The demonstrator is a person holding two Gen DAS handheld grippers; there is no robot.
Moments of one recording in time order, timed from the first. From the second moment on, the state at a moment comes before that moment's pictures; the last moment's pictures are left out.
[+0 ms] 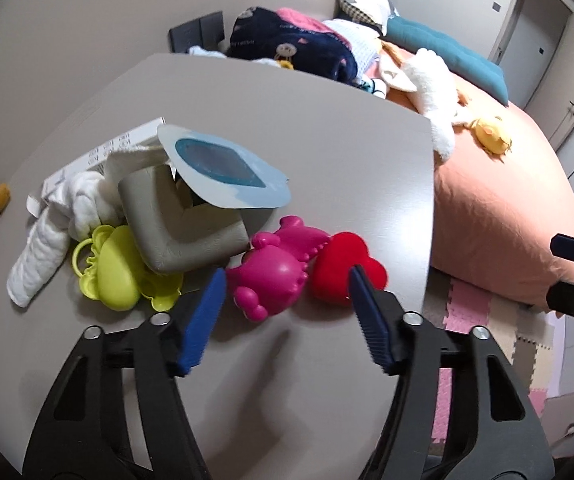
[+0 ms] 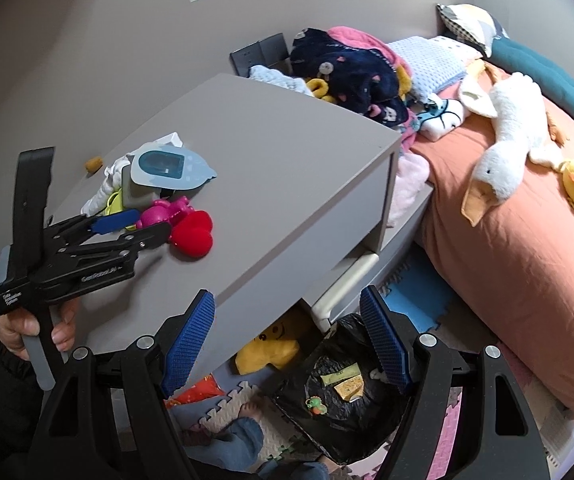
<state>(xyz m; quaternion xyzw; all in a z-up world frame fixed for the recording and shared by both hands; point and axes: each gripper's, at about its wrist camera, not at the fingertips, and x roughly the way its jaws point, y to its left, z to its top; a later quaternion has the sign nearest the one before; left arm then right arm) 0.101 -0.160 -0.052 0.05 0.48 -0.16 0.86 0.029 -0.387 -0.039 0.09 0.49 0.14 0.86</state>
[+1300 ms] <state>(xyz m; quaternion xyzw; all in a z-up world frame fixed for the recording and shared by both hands) 0.089 -0.078 -0.039 0.02 0.46 -0.15 0.88 0.091 -0.277 -0.076 0.05 0.53 0.21 0.82</state>
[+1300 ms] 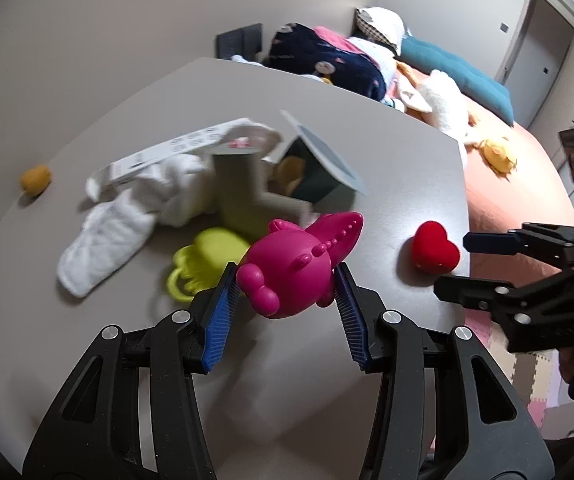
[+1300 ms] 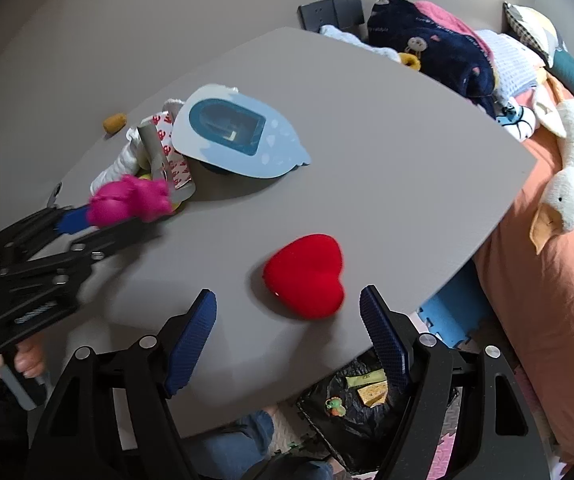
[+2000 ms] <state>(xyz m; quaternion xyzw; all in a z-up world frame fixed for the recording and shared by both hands) 0.060 -0.042 -0.024 0.01 0.44 -0.11 0.89 0.102 -0.253 -0.077 0.03 0.52 0.20 0.83</state>
